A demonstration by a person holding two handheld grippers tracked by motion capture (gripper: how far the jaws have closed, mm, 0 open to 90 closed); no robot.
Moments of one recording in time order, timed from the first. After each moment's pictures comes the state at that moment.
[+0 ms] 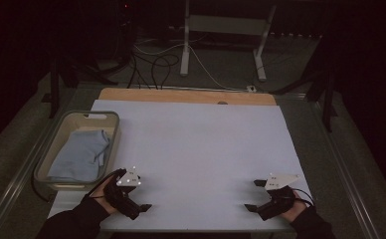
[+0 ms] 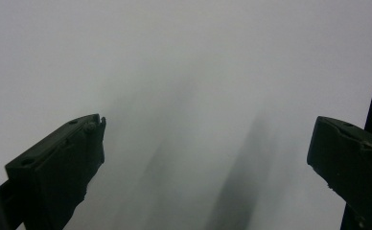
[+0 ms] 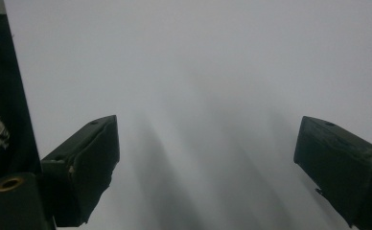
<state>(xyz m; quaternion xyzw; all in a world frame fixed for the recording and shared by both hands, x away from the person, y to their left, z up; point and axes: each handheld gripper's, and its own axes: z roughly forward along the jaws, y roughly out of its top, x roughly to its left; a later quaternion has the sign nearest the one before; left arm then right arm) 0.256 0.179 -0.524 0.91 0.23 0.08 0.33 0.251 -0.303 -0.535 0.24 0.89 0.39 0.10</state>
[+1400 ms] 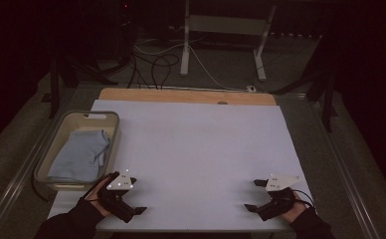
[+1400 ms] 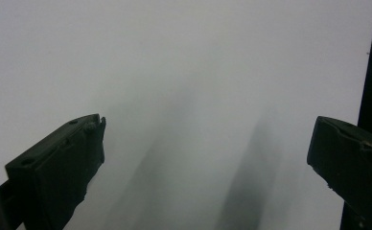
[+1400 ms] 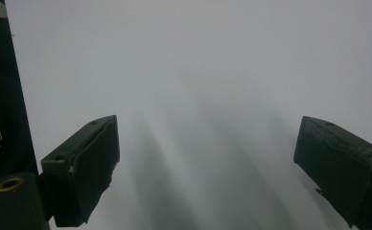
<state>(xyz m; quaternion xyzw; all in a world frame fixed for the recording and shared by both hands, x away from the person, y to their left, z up) 0.252 0.196 -0.536 0.90 0.22 0.07 0.36 0.252 -0.301 -0.538 0.23 0.88 0.40 0.10</state>
